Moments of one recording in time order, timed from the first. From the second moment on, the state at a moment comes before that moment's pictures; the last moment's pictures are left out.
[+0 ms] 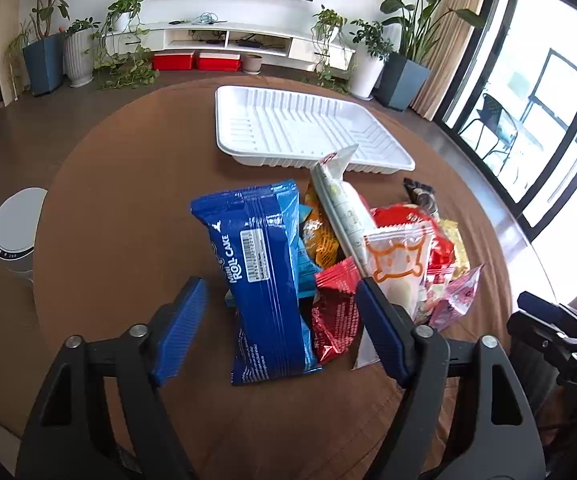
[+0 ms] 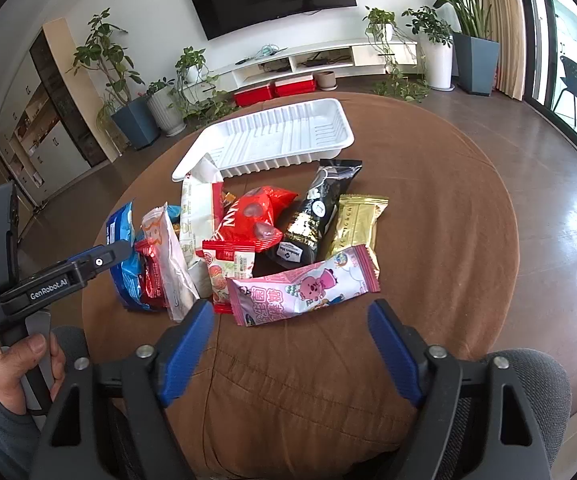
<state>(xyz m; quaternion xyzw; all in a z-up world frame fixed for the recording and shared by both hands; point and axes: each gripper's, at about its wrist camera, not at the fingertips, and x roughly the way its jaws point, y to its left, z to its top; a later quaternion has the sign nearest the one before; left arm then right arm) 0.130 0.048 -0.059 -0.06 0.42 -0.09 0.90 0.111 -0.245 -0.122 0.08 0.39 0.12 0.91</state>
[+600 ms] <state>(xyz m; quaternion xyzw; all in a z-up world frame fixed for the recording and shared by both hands) 0.146 0.058 -0.083 -0.11 0.45 -0.10 0.88 0.119 -0.244 -0.138 0.10 0.41 0.10 0.90</state>
